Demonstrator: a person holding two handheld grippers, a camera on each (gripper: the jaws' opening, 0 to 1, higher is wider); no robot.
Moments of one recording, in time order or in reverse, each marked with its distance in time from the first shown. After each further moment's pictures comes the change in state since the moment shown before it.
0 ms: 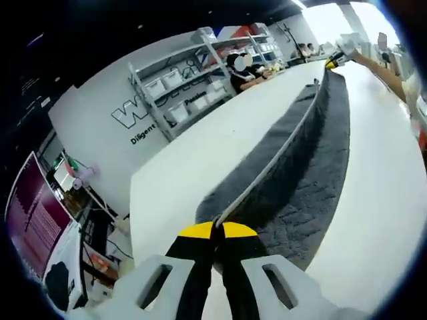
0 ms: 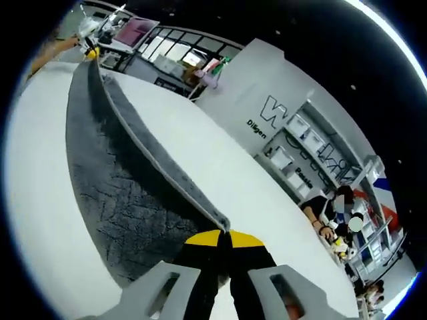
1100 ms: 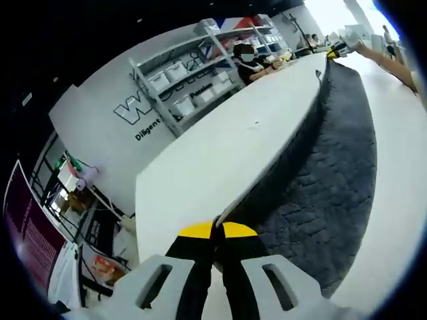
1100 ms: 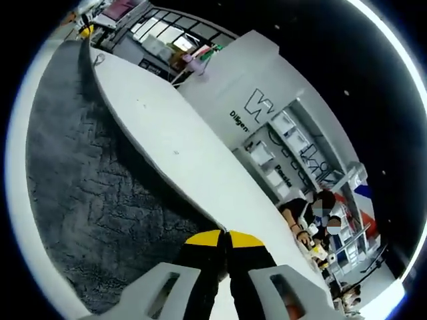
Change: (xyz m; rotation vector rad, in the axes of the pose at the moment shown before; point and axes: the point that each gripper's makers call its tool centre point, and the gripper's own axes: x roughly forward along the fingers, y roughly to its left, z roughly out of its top) left arm 0.075 0.041 -0.002 0.012 0.048 0.028; right arm 0.083 -0.031 0.014 -0.073 0.061 -0.142
